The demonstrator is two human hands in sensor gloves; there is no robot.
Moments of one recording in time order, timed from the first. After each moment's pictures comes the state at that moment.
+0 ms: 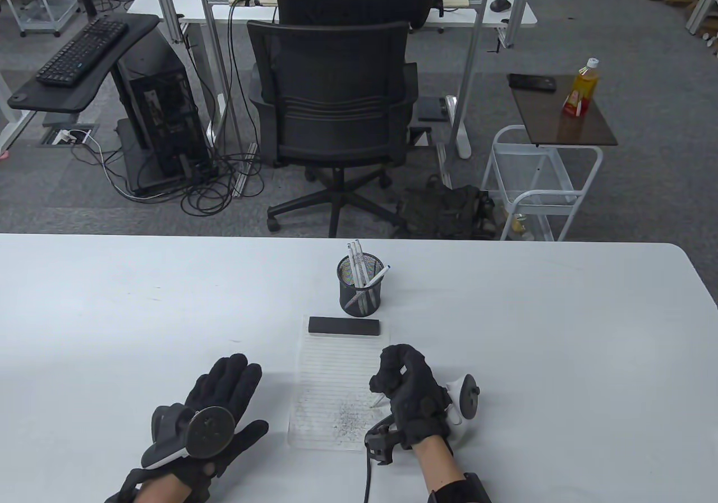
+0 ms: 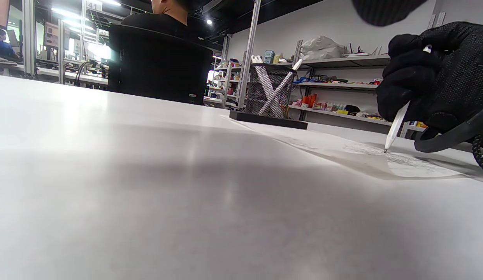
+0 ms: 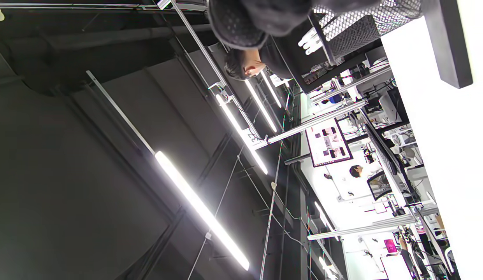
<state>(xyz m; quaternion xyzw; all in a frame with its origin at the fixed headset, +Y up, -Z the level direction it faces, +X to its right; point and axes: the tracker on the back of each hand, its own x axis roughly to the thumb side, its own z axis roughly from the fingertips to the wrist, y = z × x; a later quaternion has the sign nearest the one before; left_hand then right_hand) -0.252 -0.755 -0.314 0.02 -0.22 0.08 0.97 0.099 -0.809 -0.382 0.12 -0.02 0.49 0.86</state>
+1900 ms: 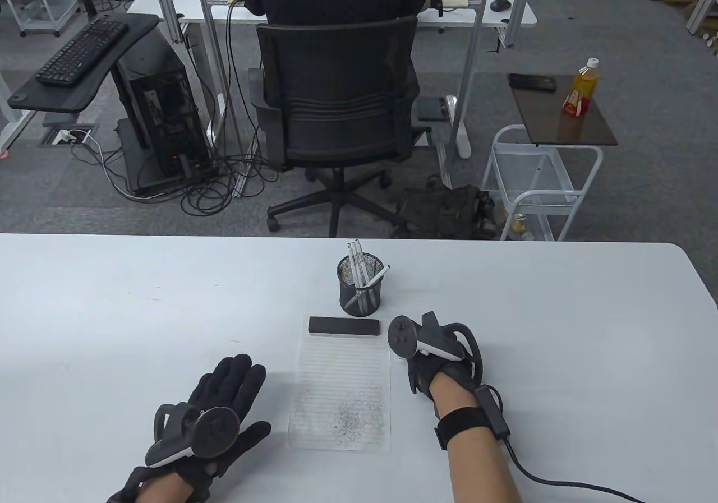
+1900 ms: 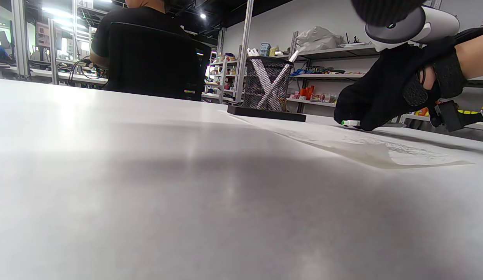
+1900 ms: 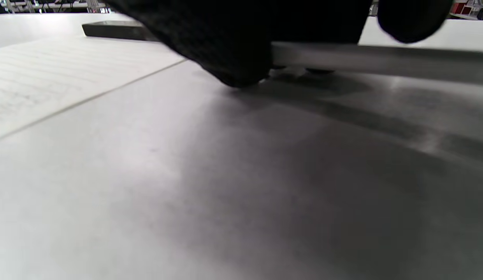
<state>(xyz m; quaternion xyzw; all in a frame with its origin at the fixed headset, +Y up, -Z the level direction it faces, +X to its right) -0.249 -0.758 -0.315 0.02 -0.22 0.06 0.97 0.099 -0.765 -0.459 0.17 0.11 0.98 -0.03</state>
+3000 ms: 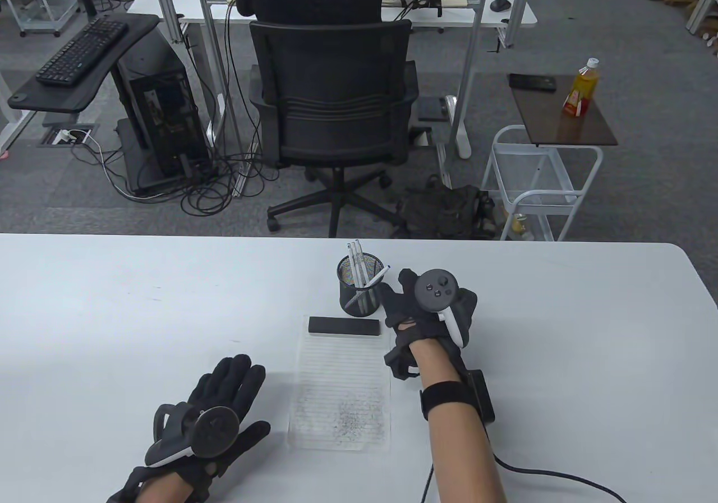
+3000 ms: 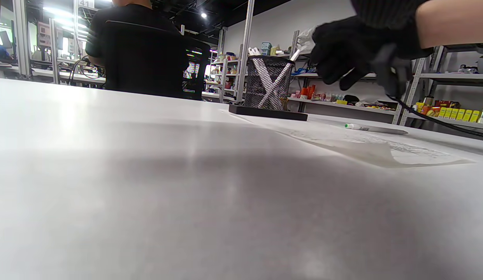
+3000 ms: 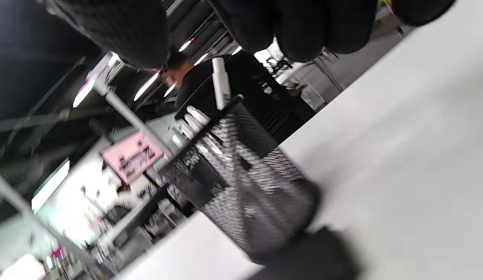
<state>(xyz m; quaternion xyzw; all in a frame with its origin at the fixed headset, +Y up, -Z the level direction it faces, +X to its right) -0.249 -0.758 -0.315 0.02 -0.22 0.06 0.97 0.106 -0.712 -0.502 -0.05 -0.05 0.91 0.42</state>
